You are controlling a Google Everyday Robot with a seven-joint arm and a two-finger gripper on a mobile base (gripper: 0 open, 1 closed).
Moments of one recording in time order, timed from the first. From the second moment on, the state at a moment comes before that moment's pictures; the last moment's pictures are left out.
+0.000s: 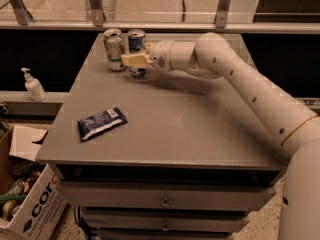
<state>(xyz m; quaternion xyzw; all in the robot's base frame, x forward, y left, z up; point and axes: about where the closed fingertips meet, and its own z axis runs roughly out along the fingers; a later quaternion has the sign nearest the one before) 0.751 0.077 0.865 -0.40 0.65 0.37 0.53</state>
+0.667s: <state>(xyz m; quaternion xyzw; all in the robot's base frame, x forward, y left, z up) 0.752 0.072 0.861 -0.40 0.65 0.37 0.54</state>
